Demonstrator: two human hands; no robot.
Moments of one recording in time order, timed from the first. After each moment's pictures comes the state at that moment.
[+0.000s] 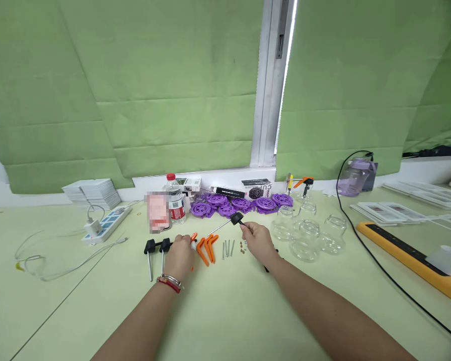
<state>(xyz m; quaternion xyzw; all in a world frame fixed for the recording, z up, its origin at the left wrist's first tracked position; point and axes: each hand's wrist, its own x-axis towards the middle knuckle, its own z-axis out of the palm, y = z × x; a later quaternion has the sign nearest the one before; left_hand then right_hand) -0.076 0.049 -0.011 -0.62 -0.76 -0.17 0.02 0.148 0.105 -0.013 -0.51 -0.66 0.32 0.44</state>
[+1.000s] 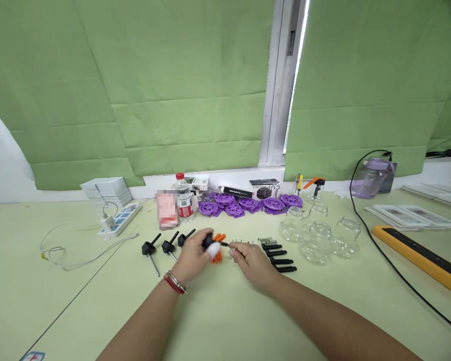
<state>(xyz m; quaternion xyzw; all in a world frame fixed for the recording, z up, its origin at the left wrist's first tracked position) -0.067 0.030 0.010 -0.70 -0.59 -0.39 -0.15 0.130 0.060 -0.021 -0.36 -0.83 0.27 0.33</state>
